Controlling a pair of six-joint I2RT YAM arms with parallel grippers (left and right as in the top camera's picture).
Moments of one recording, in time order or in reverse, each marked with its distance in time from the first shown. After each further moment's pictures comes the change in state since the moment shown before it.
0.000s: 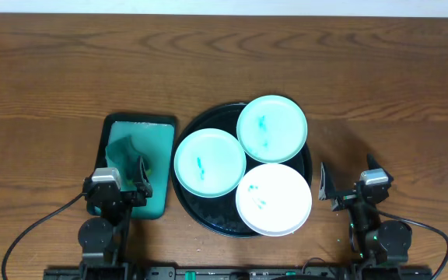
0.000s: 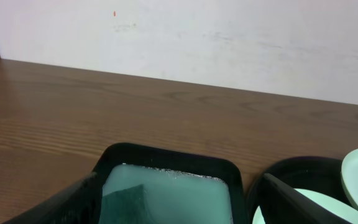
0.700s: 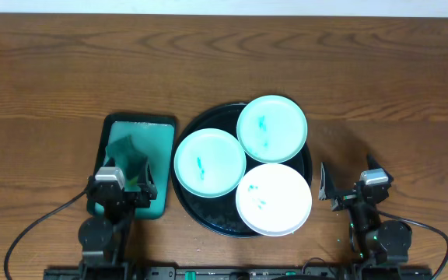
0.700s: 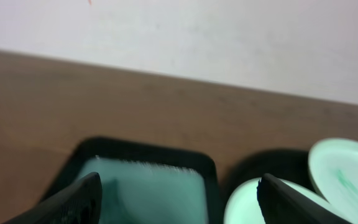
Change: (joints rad) left arm 0.000 0.029 0.018 -0.024 0.093 -0.055; right arm 0.000 0.000 0.000 0.000 0.000 0.000
